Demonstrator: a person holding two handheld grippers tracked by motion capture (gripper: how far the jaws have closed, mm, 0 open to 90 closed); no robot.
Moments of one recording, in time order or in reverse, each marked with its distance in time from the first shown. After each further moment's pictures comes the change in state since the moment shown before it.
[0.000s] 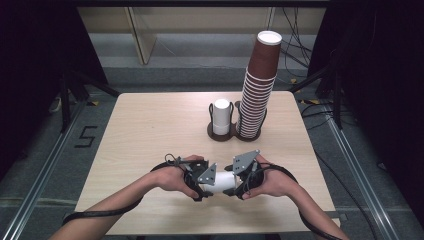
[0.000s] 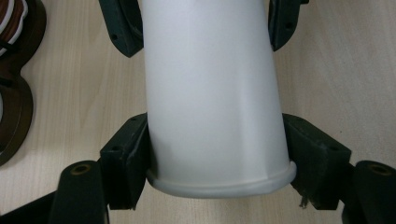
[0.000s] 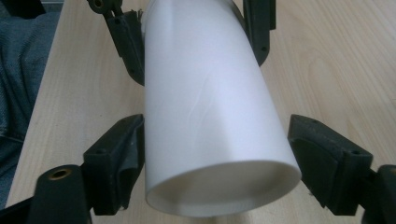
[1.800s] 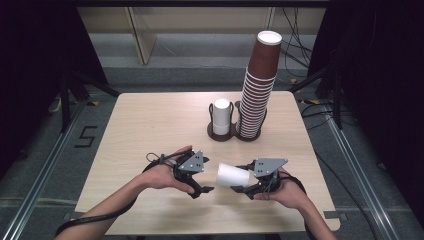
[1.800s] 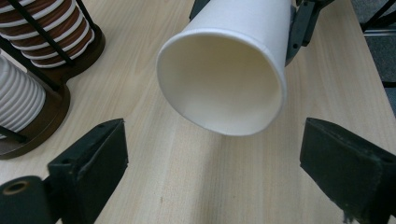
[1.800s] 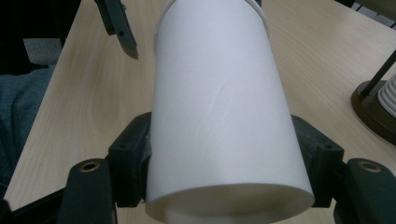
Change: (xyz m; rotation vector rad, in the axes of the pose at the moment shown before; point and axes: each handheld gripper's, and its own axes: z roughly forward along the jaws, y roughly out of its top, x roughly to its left) left arm 0.011 -0.025 -0.013 -0.301 0.052 -0.230; right arm 0.010 -0.047 -0.018 -0.312 -0.120 0.073
